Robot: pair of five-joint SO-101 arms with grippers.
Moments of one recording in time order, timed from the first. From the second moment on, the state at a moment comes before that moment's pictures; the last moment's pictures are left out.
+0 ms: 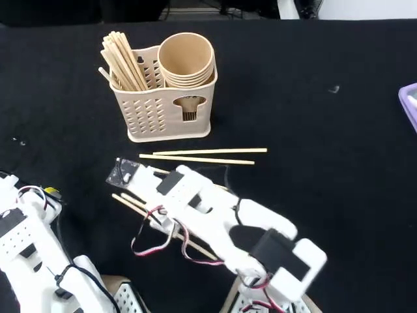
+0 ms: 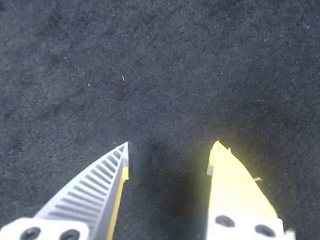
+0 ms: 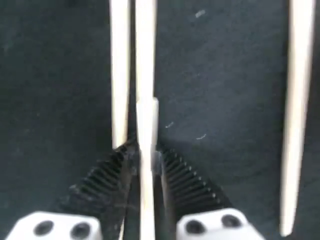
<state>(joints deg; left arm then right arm) -47.3 -49.4 69.8 48.5 7.3 -49.1 1.4 38.8 57.9 16.2</state>
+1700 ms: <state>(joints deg) -47.2 -49.4 69.8 48.5 7.3 -34.6 -13.8 27.3 1.1 6.8</state>
